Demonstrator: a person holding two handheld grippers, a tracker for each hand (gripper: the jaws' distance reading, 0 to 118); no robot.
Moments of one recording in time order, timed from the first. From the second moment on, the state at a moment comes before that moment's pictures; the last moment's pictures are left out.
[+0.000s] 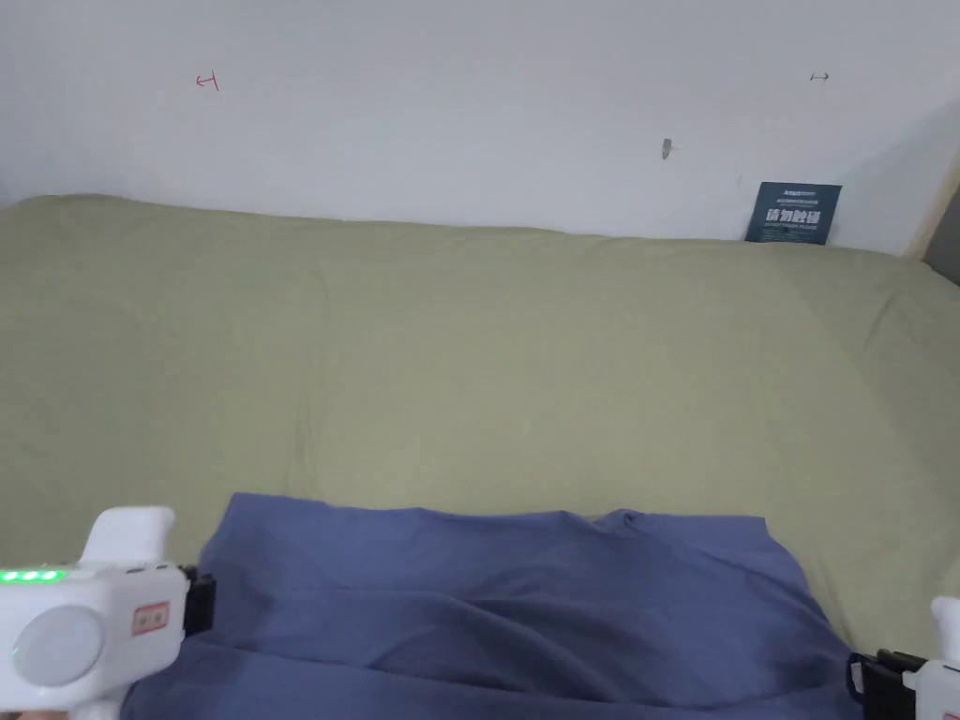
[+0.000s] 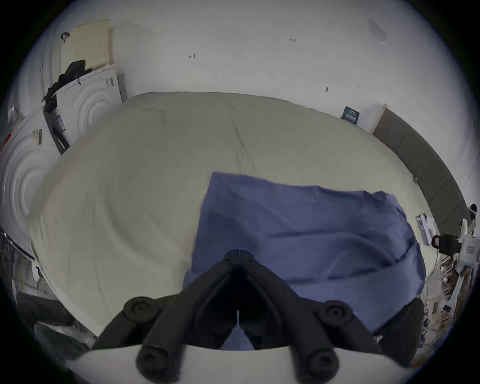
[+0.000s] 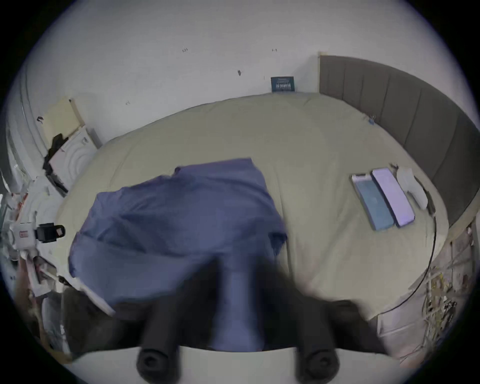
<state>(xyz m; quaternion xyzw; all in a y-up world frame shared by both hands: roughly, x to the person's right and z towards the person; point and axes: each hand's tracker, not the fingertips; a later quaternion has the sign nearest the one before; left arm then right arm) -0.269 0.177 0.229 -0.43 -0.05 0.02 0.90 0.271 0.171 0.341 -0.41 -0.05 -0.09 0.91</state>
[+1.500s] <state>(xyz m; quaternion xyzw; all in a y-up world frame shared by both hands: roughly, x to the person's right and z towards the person) -0.247 0.117 0.082 -0.50 -0.04 -0.02 0.86 0.330 0.089 0.150 -0.50 -0.07 -0.04 0.86</state>
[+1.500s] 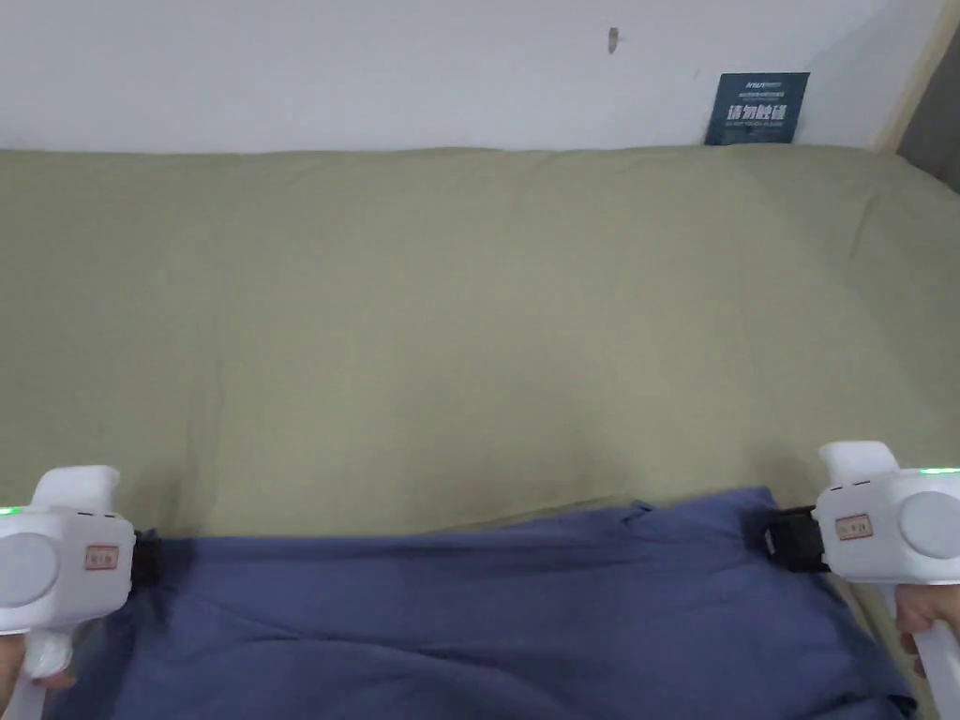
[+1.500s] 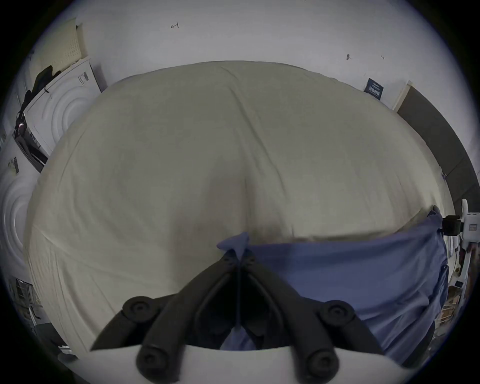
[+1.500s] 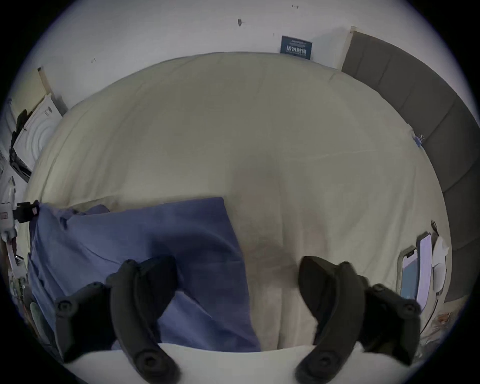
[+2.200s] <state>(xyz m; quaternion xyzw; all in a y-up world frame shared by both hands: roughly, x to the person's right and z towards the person) -0.305 0.211 0.273 -0.40 -0.07 0.01 0.91 0.286 0.229 0.364 -0.38 -0.03 -0.05 0.92</state>
